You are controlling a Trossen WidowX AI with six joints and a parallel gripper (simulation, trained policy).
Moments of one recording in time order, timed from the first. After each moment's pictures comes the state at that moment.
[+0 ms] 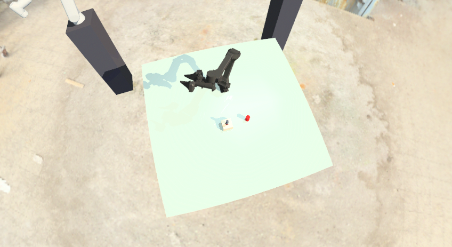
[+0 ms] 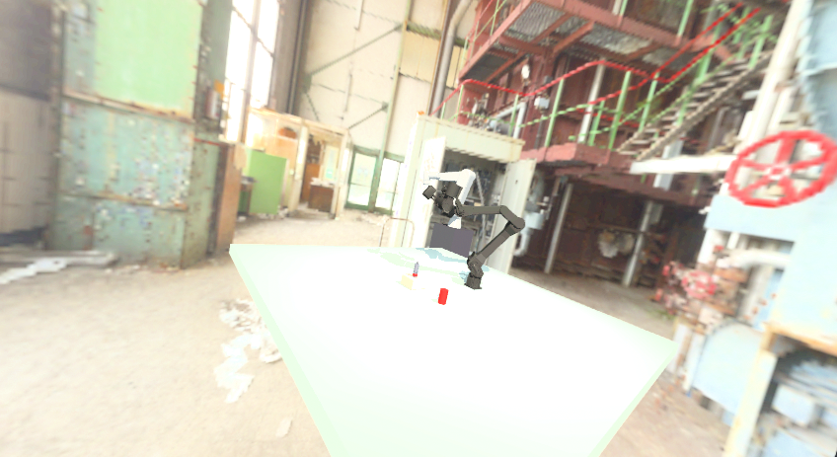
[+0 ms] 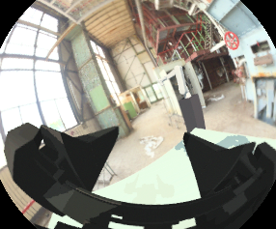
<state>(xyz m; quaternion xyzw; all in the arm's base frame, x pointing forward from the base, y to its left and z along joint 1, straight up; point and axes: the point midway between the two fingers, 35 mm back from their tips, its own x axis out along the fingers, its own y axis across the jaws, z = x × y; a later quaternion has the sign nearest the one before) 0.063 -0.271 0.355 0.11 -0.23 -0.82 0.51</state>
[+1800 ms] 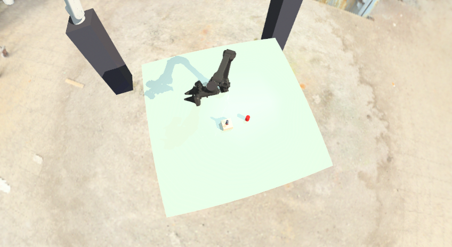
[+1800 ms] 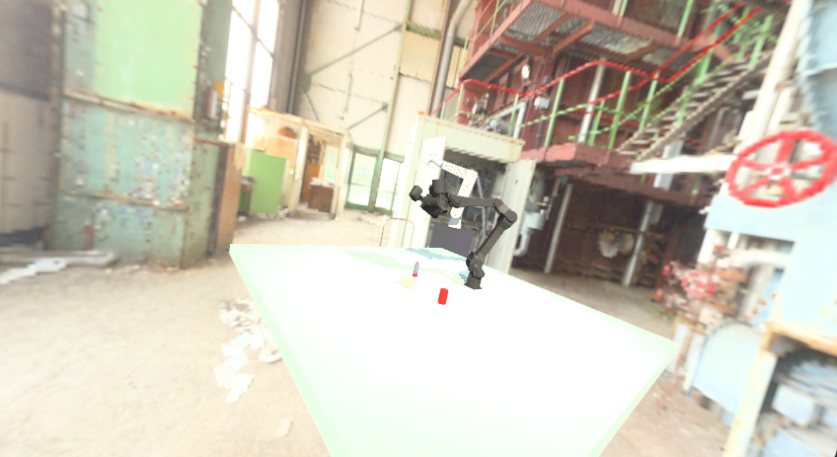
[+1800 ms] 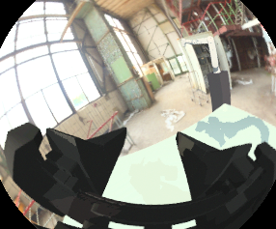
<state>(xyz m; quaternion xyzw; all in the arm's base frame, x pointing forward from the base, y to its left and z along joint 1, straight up) 0.168 -0.279 0.334 0.22 -0.15 -0.73 0.63</state>
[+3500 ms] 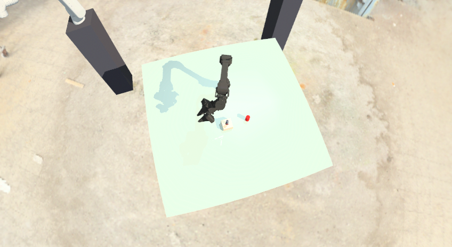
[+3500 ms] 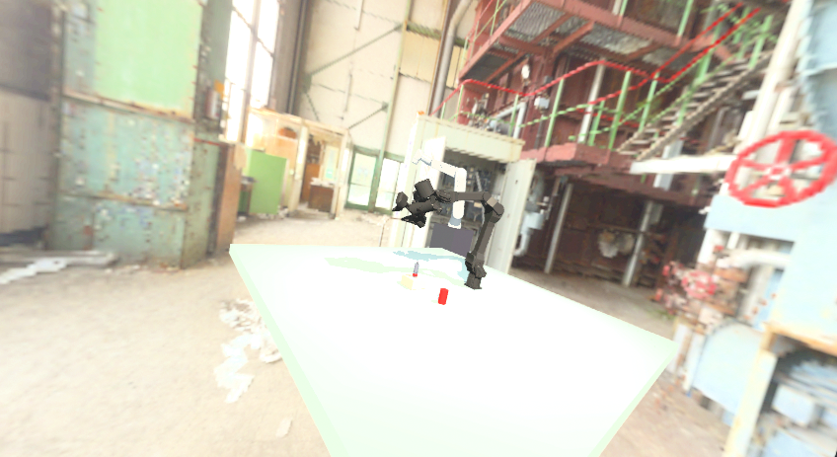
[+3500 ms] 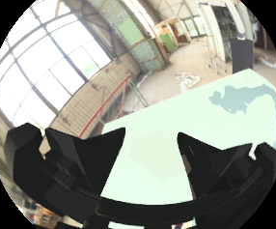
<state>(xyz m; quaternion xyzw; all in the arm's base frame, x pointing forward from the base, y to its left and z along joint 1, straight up) 0.294 -0.234 0.278 0.37 -0.03 -0.62 0.69</state>
